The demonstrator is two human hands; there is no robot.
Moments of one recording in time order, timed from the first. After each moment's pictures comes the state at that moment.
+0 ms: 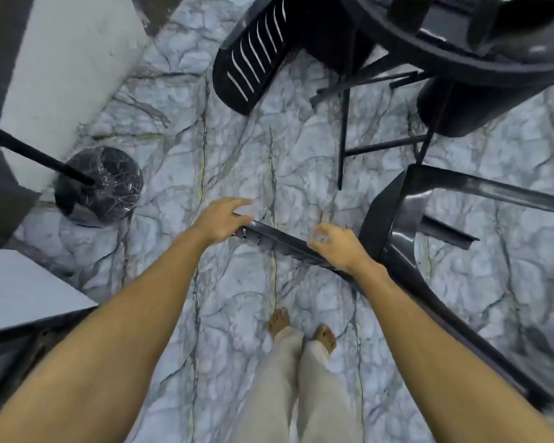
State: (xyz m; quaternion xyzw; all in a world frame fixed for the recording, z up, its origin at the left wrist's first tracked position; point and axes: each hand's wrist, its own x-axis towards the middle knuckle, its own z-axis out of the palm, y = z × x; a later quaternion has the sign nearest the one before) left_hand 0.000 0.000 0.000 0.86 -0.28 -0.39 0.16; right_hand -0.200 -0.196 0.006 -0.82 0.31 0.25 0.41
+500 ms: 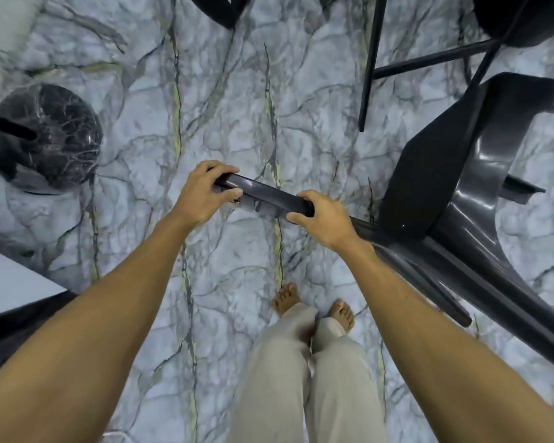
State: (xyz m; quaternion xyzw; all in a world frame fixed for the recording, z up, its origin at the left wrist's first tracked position) left_hand 0.020 0.026 -0.182 0.87 -0.27 -0.34 0.24; right_hand -0.166 -0.162 -0.178 -0.83 0.31 0.20 0.43
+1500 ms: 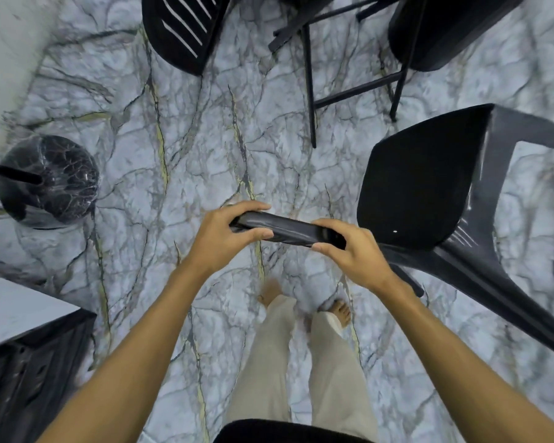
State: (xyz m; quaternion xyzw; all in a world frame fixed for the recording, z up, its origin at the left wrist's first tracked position) left_hand -0.095 -0.027 0.037 0.77 -0.29 -0.41 0.40; right_hand -0.294 -0.200 0.019 -0.82 0.30 0.08 0.49
